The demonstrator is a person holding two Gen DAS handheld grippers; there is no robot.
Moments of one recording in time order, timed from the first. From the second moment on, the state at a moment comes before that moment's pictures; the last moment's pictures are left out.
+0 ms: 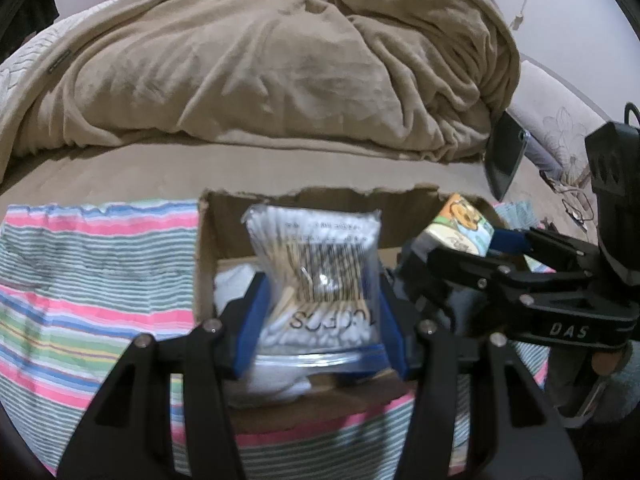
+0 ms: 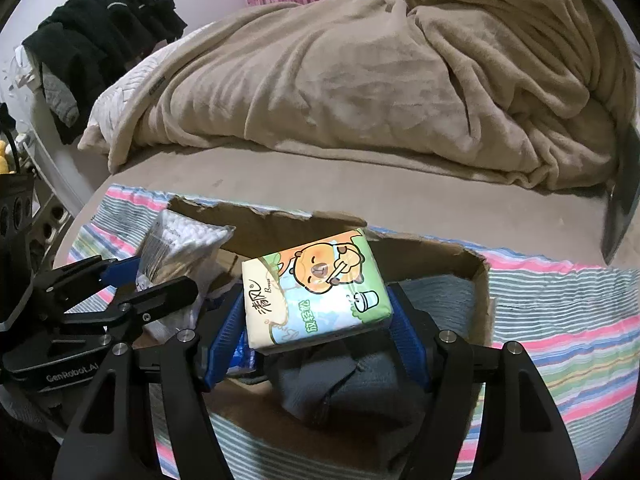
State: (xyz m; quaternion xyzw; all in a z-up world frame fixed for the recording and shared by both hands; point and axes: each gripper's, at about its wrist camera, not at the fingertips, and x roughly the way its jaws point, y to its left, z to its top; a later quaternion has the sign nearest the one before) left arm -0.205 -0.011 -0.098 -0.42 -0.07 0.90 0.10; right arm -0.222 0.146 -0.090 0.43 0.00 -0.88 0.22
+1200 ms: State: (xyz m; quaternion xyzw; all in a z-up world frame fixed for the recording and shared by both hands) left arm -0.147 -0.018 -0.063 -0.41 -0.08 0.90 0.08; right arm -0.175 0.141 -0.060 0.40 0.02 -0.89 0.22
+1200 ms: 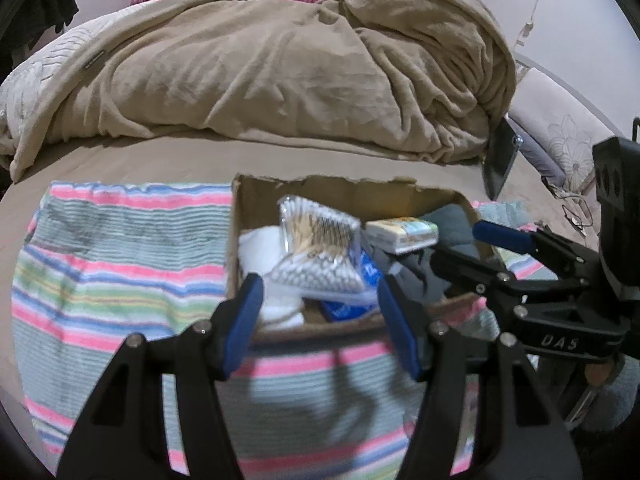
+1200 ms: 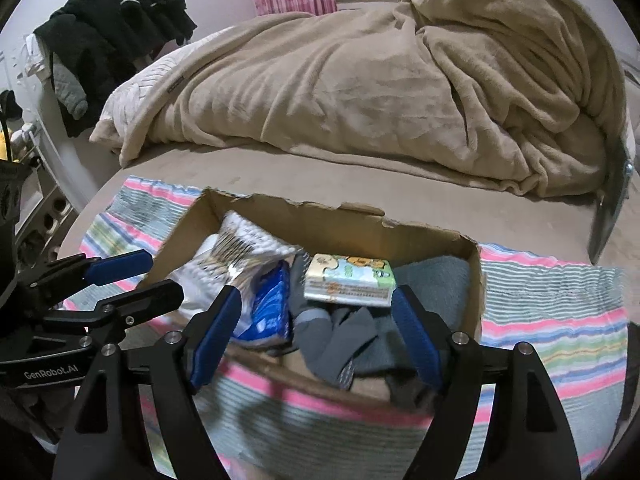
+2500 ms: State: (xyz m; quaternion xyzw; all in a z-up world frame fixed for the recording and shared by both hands) left arm -0.032 -0.017 -0.043 -0.39 -0.09 0.91 0.08; right arm -0.063 0.146 -0.045 0.40 0.03 -0.89 0.22
